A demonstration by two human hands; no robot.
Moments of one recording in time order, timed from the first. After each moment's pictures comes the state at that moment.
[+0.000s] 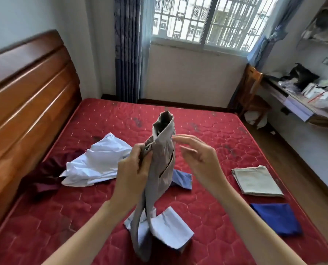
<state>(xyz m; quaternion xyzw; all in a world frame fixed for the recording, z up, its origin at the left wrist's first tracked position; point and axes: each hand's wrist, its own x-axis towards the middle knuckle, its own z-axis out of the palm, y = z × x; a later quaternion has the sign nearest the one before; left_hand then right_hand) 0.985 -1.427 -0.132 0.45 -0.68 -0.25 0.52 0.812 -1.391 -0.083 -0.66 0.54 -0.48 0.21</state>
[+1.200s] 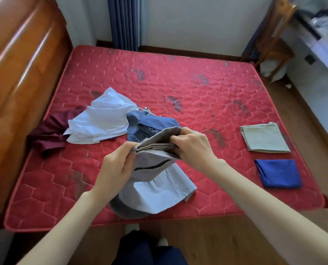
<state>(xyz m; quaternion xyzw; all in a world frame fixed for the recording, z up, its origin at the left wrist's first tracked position) 1.042 -1.412 -0.220 0.40 -0.78 -0.25 0.42 0.812 -1.410 -0.198 -0.79 0.61 -0.09 0.00</state>
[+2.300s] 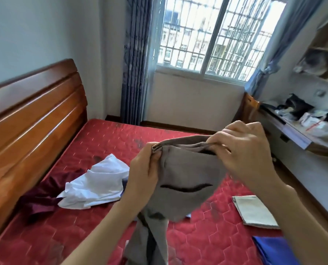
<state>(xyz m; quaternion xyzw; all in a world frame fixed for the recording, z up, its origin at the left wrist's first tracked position) 0.966 -1.433 -0.064 0.35 -0.69 -0.24 0.59 0.770 -1.382 0.025 -0.74 0.57 -0.25 -0.26</state>
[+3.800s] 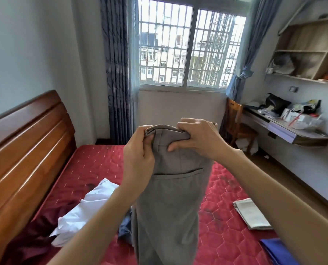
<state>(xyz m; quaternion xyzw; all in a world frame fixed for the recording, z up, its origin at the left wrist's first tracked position) 0.943 -1.471 0.000 0.31 -0.69 -0.16 0.64 0.762 -1.456 0.054 -0.80 0.51 -0.29 -0.14</state>
